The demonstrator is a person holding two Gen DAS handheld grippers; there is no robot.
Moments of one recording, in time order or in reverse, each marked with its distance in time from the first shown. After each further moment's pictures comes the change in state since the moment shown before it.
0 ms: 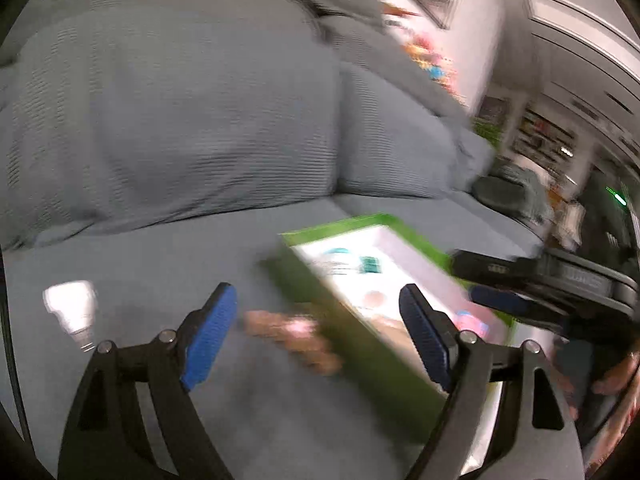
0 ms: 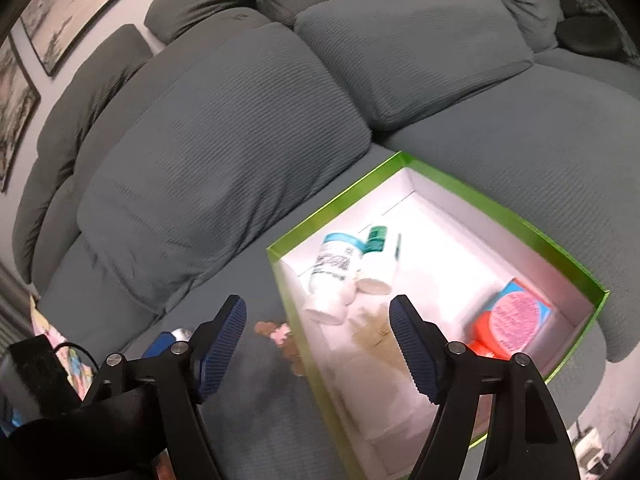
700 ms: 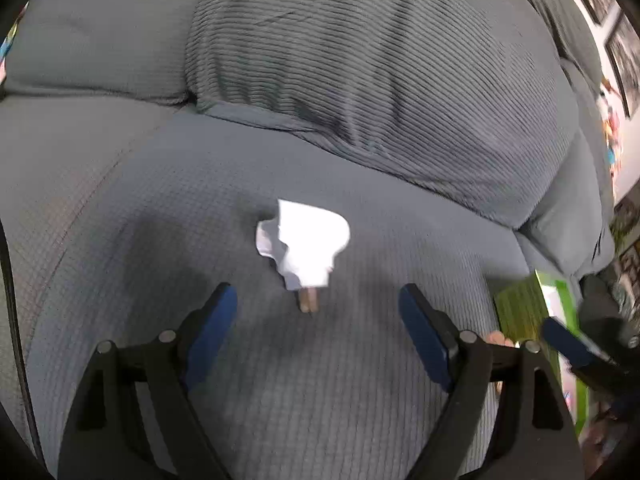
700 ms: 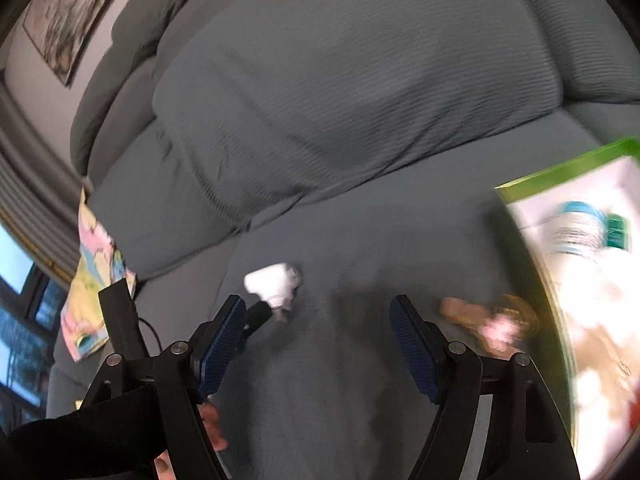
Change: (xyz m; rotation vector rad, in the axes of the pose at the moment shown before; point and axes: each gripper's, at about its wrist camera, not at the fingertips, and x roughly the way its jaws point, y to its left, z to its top) left arm 0.010 0.184 -0.020 -0.490 0.118 0.373; right arm 0.122 0.144 -0.028 -0.265 0.293 0.286
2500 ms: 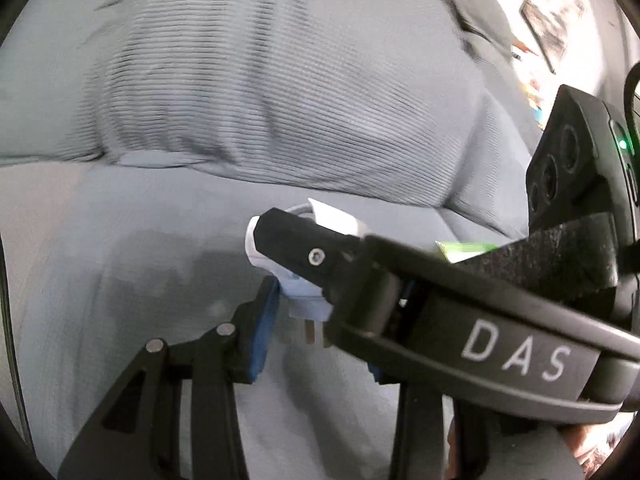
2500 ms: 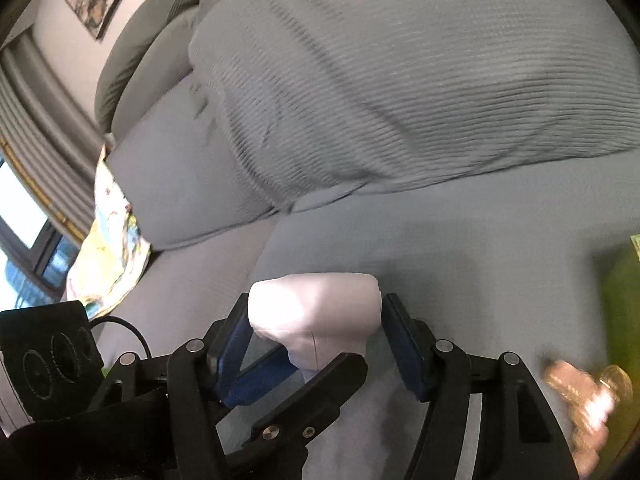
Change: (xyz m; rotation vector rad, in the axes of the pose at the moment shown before) left arm -0.039 -0.065 -0.020 0.252 -0.047 -0.224; right arm 0.055 0.043 0.015 -0.120 0.034 0.054
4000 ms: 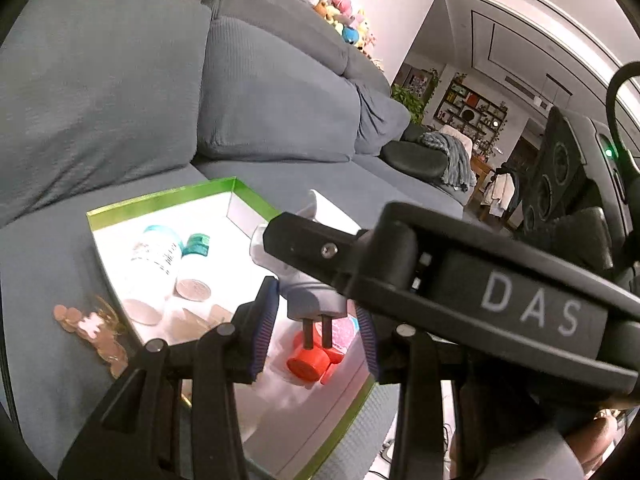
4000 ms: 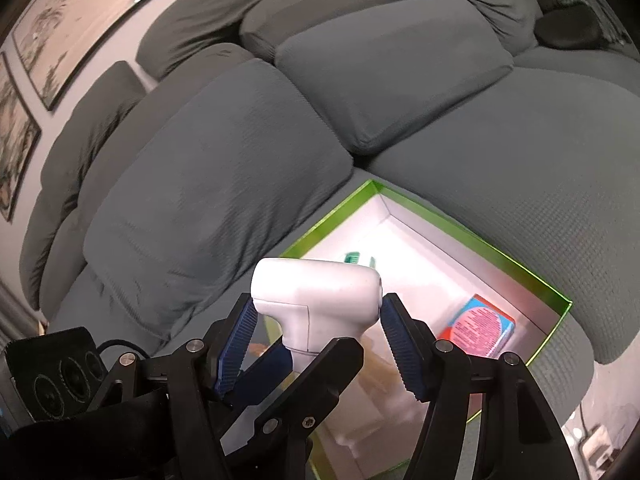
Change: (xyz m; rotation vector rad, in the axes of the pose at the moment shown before) left arm 0.038 -0.227 -0.072 0.344 0.093 -0.480; right arm -0.256 -0.137 -0.105 0.443 -0.424 -0.374
